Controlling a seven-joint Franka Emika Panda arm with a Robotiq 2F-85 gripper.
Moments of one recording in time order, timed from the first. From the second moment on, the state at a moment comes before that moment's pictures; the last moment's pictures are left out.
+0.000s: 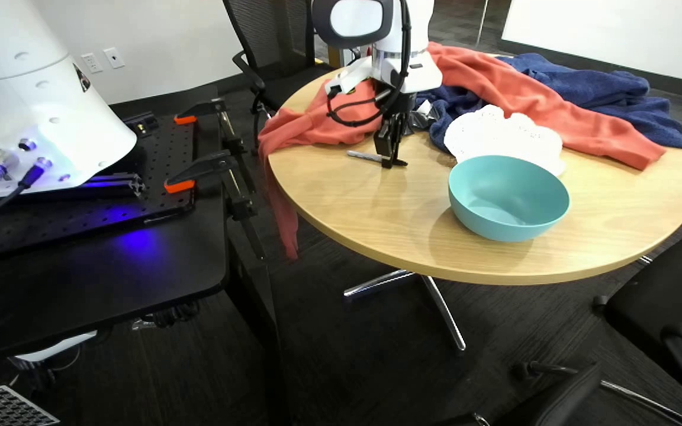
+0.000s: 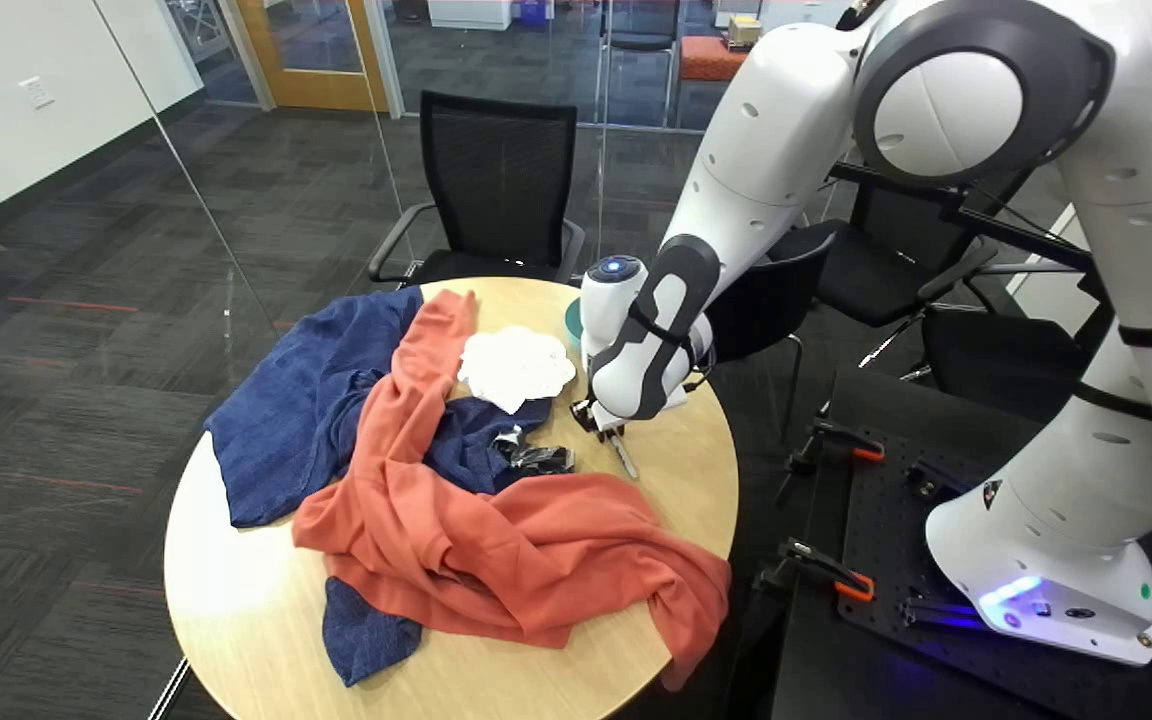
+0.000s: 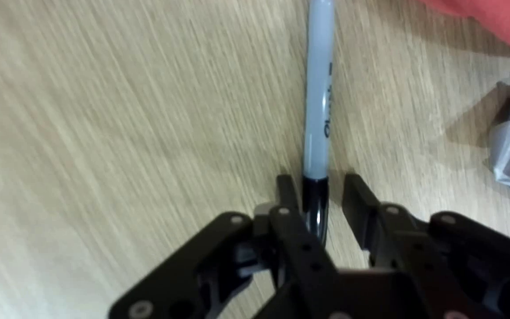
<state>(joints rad) 0.02 0.76 -0.10 -2.17 0.18 2.90 0.53</state>
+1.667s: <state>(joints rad) 0.10 0.63 -0.45 -2.02 0.16 2.79 0.80</state>
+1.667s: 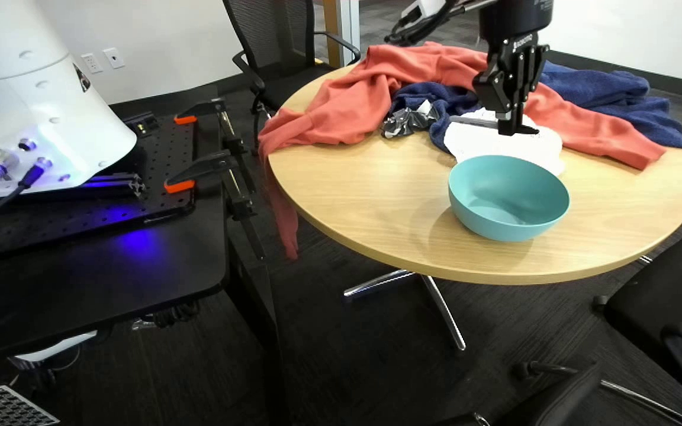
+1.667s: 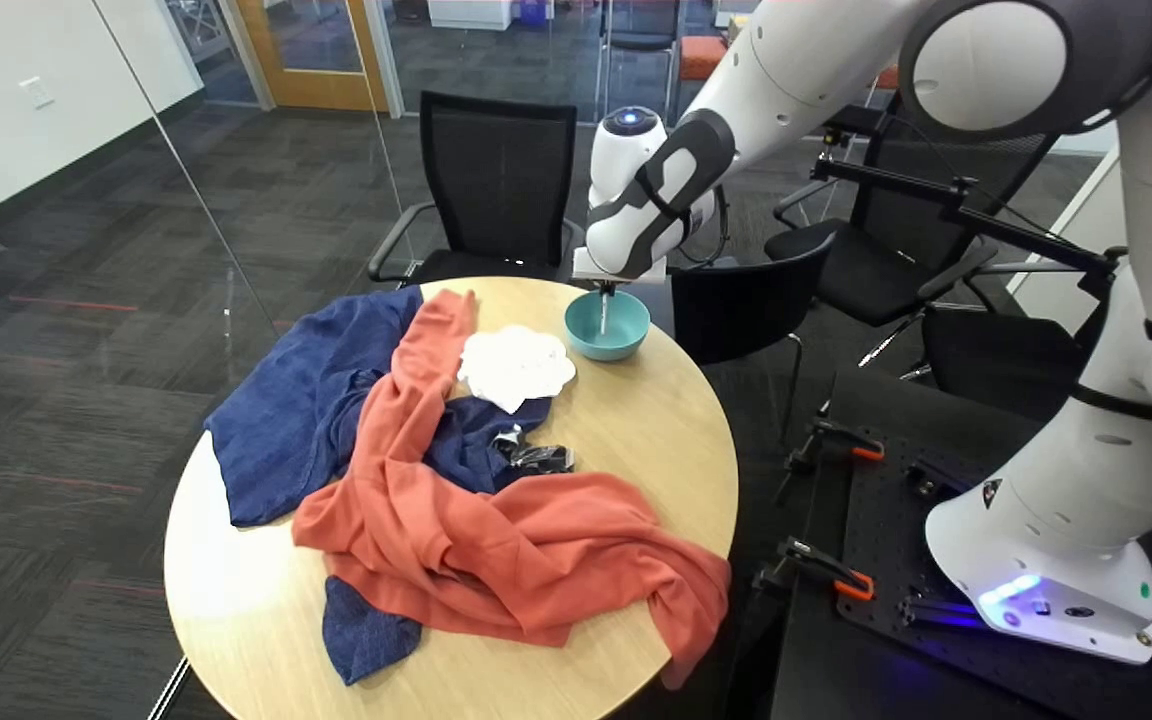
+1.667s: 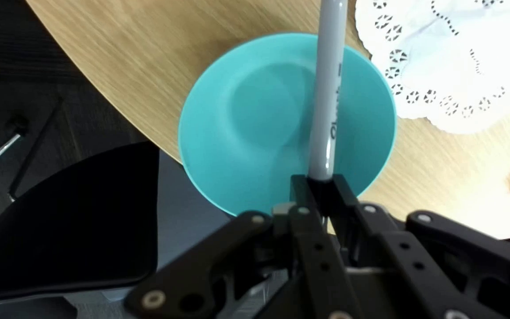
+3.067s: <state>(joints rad) 0.05 0.82 -0.44 -1.82 0.16 2.72 0.95</state>
